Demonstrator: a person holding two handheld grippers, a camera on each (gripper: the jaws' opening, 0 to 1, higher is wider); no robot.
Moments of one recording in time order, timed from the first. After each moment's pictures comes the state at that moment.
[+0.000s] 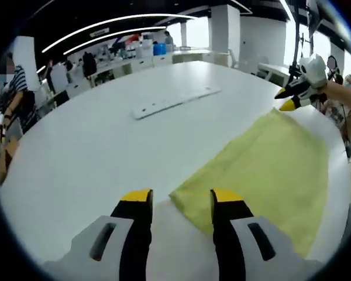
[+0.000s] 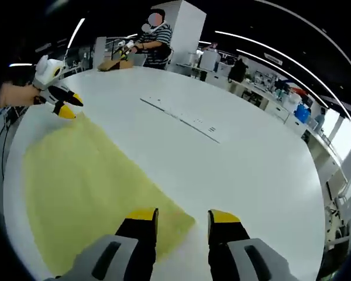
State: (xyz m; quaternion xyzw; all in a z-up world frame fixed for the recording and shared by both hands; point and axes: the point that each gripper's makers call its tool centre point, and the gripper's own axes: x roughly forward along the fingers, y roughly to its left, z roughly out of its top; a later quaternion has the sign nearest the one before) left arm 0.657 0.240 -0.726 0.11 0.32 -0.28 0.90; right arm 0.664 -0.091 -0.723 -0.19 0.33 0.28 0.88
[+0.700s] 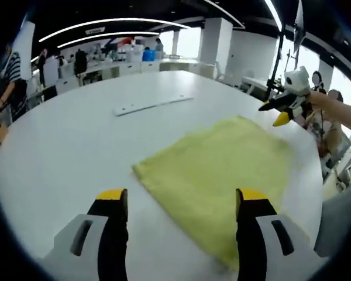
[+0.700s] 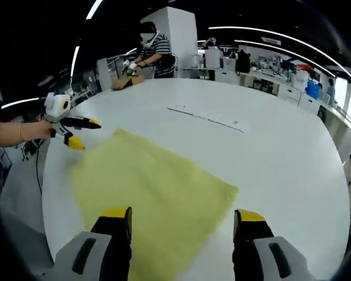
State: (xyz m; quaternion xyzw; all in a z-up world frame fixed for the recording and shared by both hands) left arm 0.575 0.228 -0.712 0.06 0.31 -0.34 0.89; right arm 0.576 -0.077 -0.704 -0.08 0.36 0.33 0.87
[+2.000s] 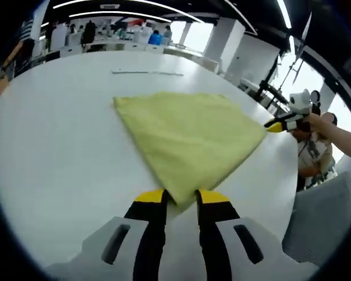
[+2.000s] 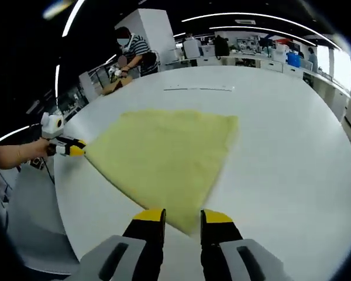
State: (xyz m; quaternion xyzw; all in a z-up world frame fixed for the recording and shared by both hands) left arm 0.475 0.234 -0.749 -0.03 0.37 -0.34 0.86; right arm 0.473 -0.102 -0.743 0.01 0.41 0.28 0.87
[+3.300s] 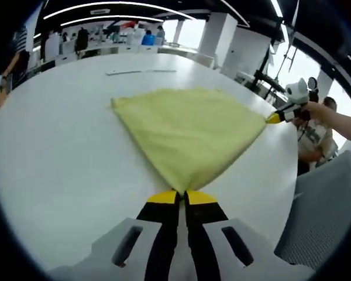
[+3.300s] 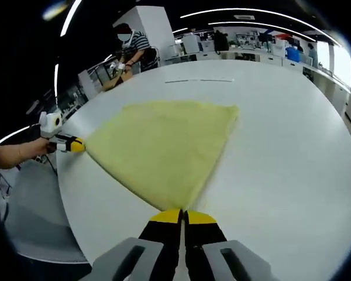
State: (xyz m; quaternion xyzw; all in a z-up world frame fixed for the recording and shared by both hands) left arm 0.452 0.236 -0.752 0.01 0.36 -0.34 0.87; right arm 0.445 -0.108 -0.751 0.00 0.42 0.29 0.86
